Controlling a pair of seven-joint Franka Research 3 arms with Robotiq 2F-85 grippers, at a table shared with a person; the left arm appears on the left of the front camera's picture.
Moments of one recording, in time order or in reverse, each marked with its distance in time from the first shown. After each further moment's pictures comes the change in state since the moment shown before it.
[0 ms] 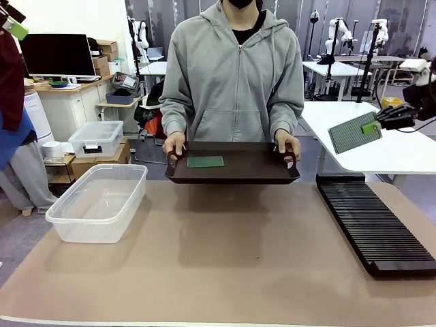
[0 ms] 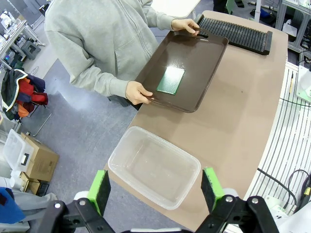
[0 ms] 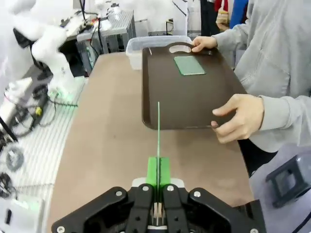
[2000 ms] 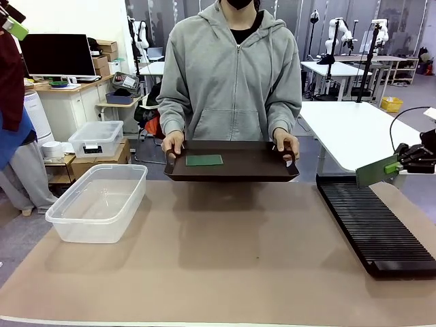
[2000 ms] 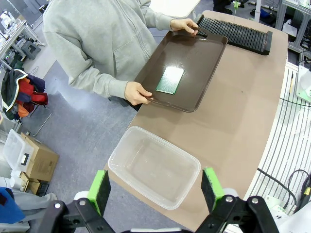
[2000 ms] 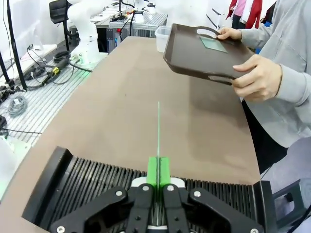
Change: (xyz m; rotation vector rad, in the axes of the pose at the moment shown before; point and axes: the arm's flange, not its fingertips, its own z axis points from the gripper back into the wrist) left arm 0.000 0.000 0.000 0.000 0.000 0.000; right arm -0.151 -0.035 0.019 0.132 -0.079 0.185
